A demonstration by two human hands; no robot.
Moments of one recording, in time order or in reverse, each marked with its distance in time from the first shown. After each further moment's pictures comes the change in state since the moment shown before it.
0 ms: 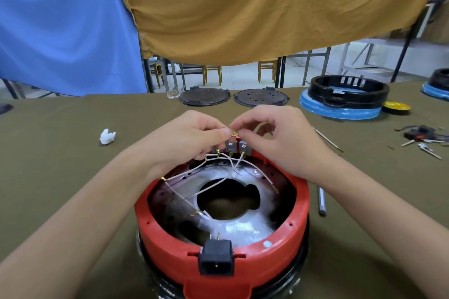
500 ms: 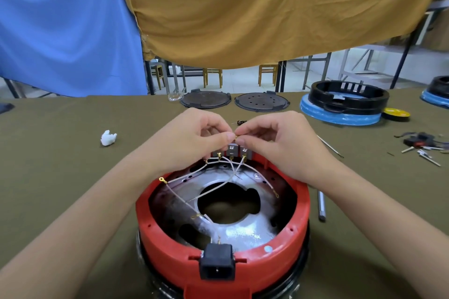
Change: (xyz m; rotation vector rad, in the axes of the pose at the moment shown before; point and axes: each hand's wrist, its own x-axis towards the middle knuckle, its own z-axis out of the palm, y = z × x) left_hand -0.002 0.003 -0.004 0.252 0.062 0.212; right_hand 0.000 0.004 0.000 0.070 0.000 0.047
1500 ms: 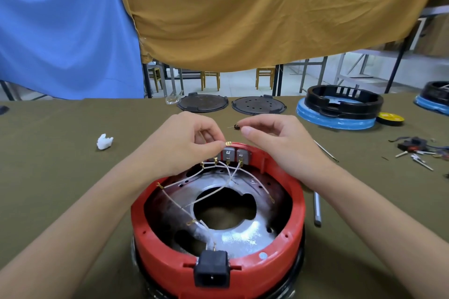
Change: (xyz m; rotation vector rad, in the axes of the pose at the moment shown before) left_hand 0.001 -0.003 -0.004 0.133 0.059 0.035; right_hand 0.005 0.010 -0.001 0.190 0.072 0.199
